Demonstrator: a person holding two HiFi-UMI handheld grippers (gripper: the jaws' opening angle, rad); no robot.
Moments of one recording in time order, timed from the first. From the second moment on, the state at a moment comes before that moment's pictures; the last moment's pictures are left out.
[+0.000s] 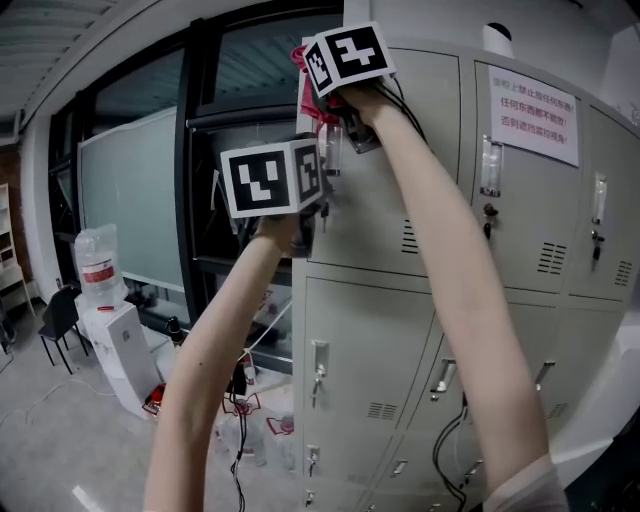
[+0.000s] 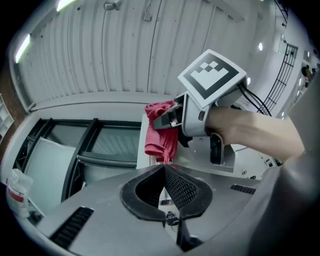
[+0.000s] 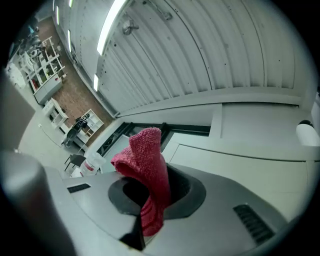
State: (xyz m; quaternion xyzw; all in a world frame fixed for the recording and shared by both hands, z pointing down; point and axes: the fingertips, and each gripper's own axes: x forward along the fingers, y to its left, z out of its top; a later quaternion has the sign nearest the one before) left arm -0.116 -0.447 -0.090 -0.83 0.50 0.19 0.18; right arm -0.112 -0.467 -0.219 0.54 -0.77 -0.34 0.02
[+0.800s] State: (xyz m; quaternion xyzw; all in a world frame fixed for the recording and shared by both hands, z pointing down) left arm -0.113 -0.464 -0.087 -0.84 0.49 0.19 0.18; right arm -0.099 -0.495 -0.213 0.58 -0.72 -0.38 0.07
